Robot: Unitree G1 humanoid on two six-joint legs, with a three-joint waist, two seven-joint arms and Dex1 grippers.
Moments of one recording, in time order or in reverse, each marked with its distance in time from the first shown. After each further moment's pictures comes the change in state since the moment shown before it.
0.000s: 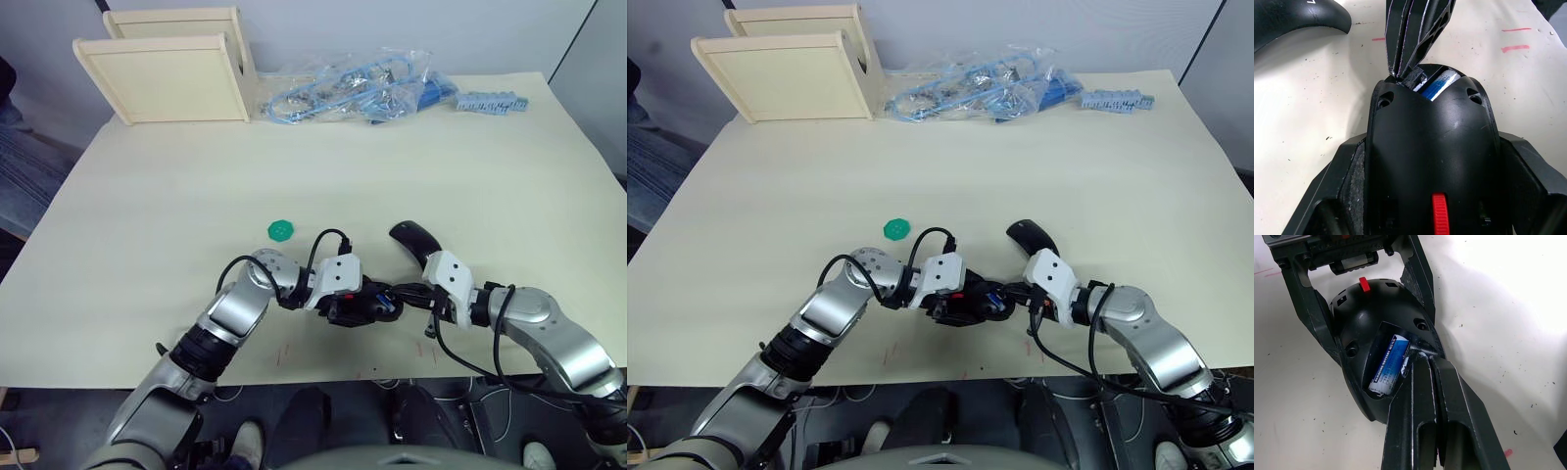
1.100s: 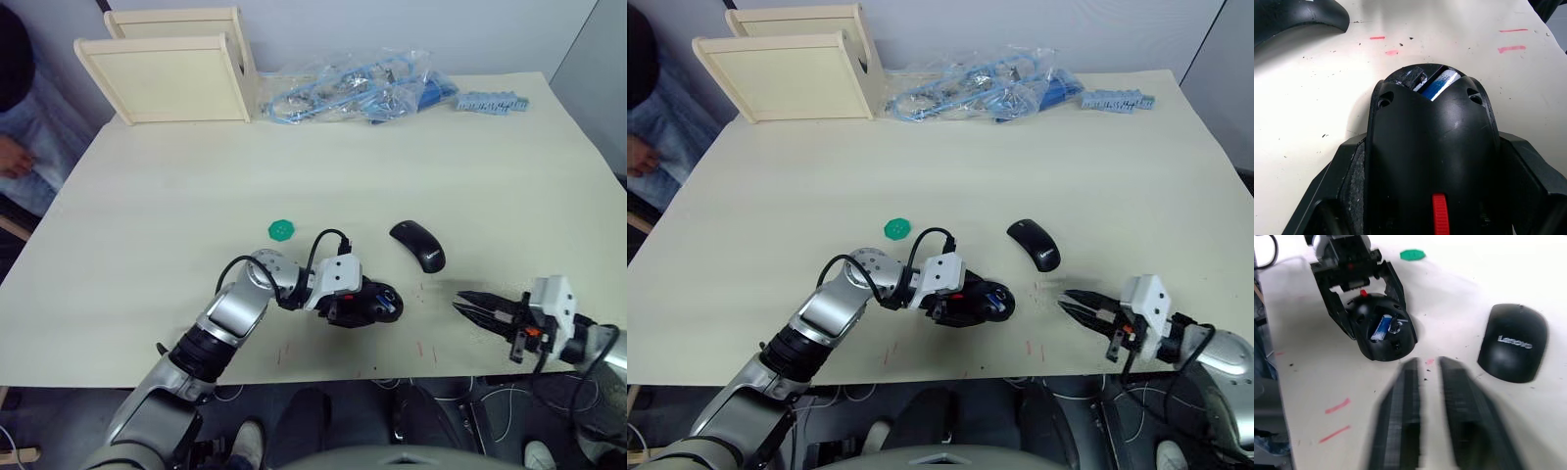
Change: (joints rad) left arm 0.004 0.003 0.002 -0.011 -0.003 0.020 0.000; right arm 0.396 -0.018 -0.463 0.071 0.218 -0.431 0.304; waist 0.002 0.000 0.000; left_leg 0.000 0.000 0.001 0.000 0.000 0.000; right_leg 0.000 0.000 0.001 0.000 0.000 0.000
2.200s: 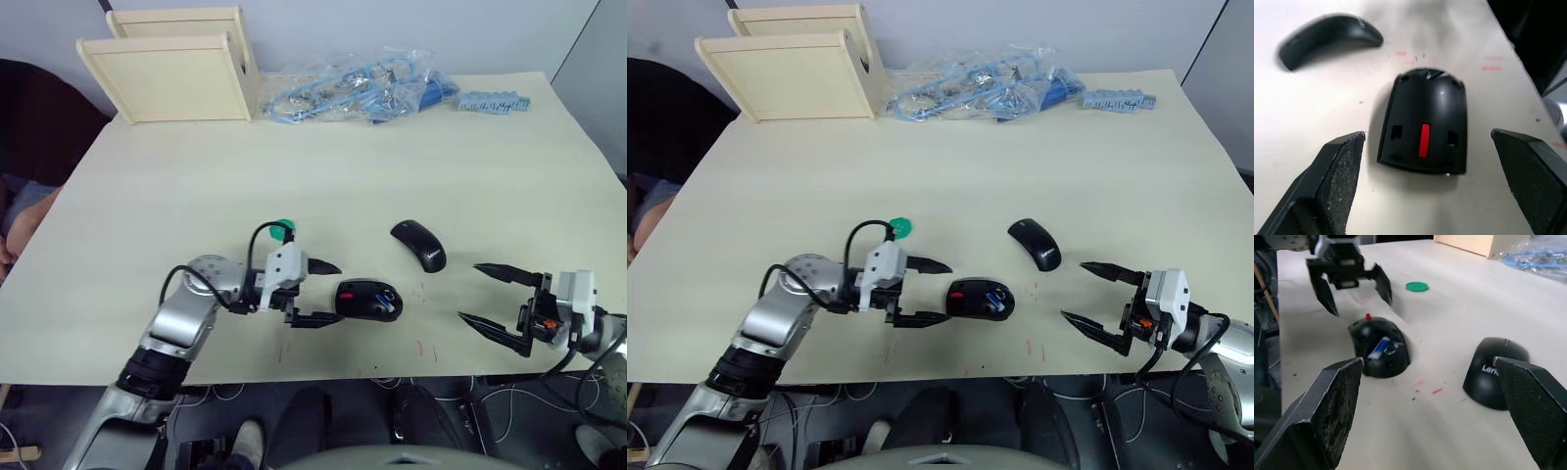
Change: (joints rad) left arm 0.187 0.141 0.285 -0.045 -0.277 -0.123 -0.098; right arm -0.111 0.029 -0.018 0.142 0.033 -0.110 0.099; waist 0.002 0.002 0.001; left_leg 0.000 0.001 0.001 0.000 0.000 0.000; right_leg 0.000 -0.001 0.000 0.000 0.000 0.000
